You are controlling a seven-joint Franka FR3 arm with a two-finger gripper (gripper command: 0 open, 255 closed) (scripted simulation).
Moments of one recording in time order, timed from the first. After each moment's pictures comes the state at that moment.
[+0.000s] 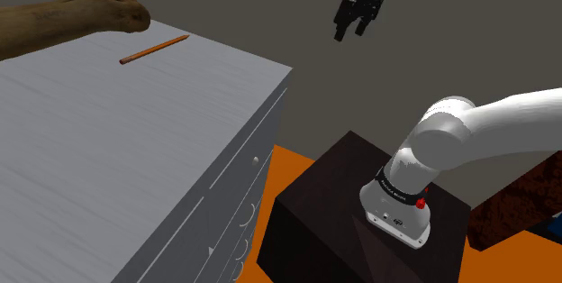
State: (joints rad) arm -0.01 -0.81 -0.02 -2.42 -0.10 1.70 0.13
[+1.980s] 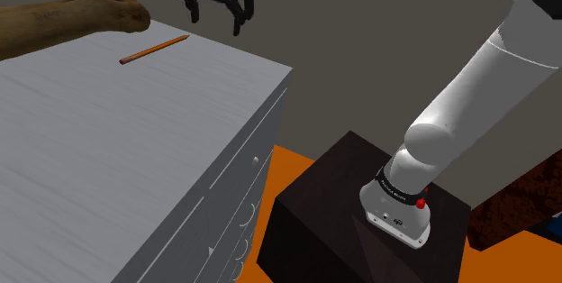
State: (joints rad) arm -0.18 -0.04 0.75 -1.72 -0.13 1.76 1.61
